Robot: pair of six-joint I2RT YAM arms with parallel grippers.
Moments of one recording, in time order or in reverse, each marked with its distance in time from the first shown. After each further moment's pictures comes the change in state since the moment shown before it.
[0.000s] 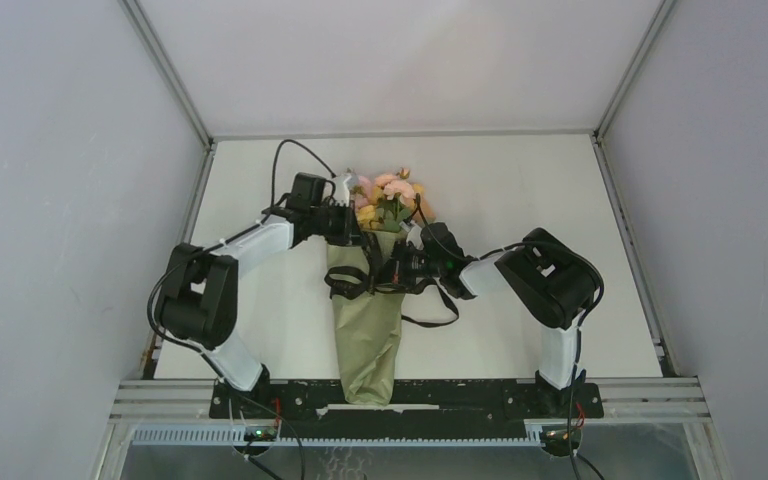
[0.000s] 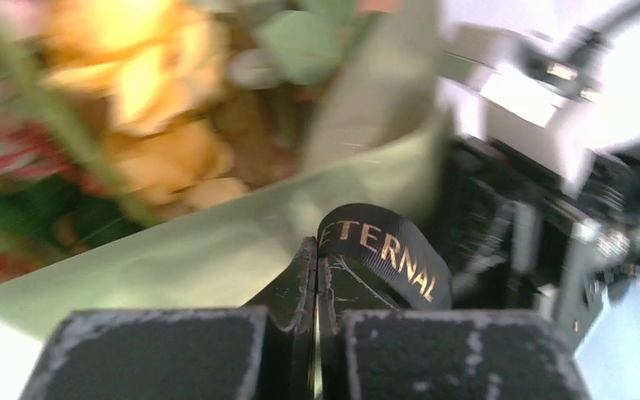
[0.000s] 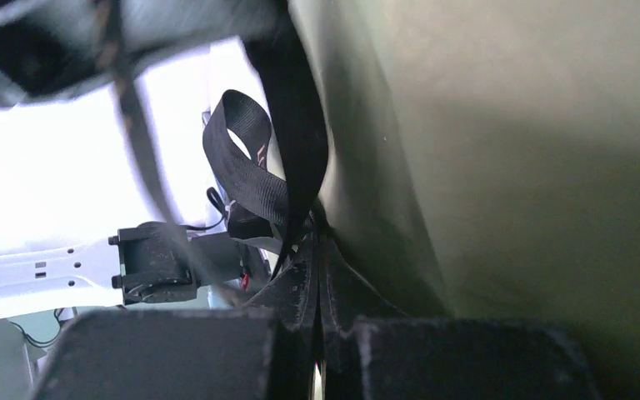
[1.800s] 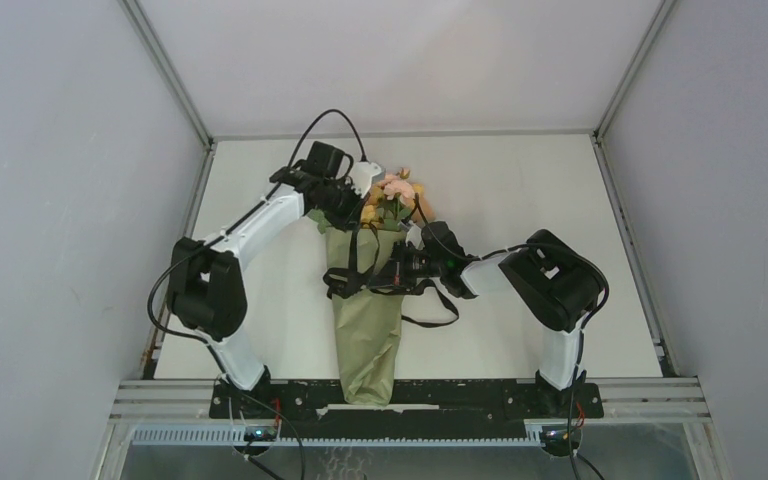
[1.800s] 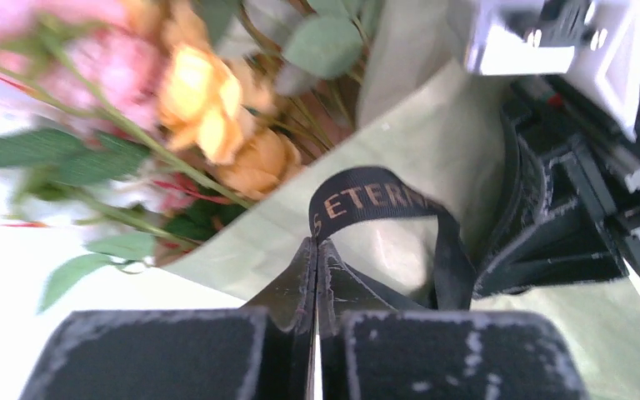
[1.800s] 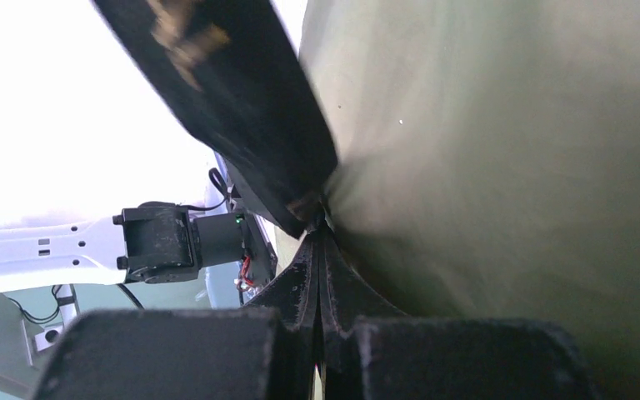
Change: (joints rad) left arm -0.037 0.079 0.329 -0.460 -0.193 0.489; right arm -0.006 -0.027 -0.001 -0.033 -0.041 -0.031
